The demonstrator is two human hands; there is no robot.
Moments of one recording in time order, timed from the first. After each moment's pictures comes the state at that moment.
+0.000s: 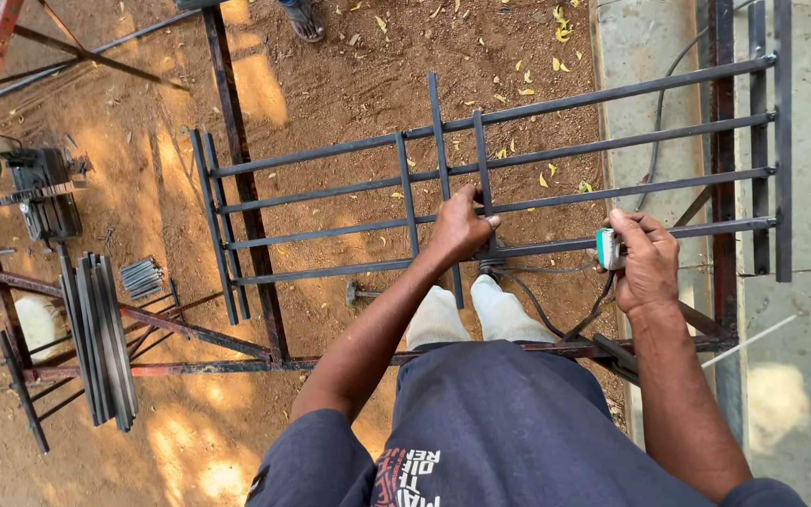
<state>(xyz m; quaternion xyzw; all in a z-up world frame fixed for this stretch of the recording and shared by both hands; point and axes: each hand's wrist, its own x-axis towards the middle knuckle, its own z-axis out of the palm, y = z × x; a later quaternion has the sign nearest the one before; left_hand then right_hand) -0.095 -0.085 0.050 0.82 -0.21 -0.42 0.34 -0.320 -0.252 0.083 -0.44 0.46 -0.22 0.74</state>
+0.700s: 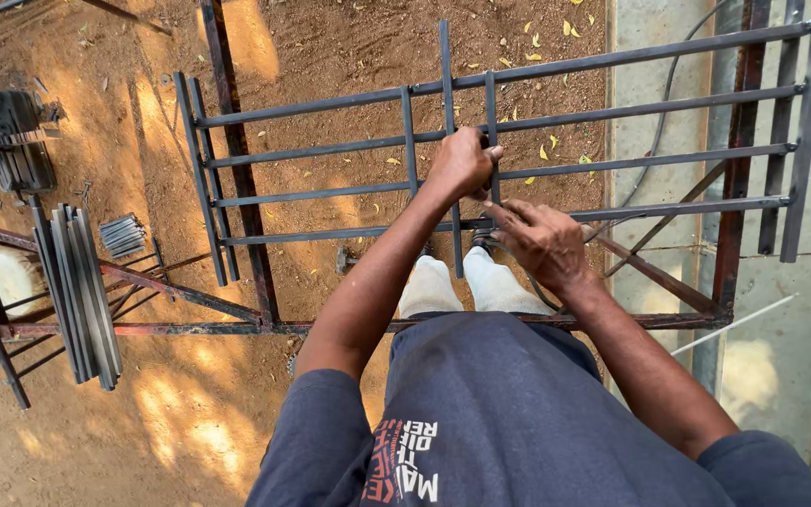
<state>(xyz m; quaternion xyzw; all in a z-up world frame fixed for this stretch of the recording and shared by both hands) -0.056 -0.112 0.097 0.83 -0.18 -0.45 0.27 -0.258 -0.175 0.094 -0.98 0.03 -0.12 0.16</state>
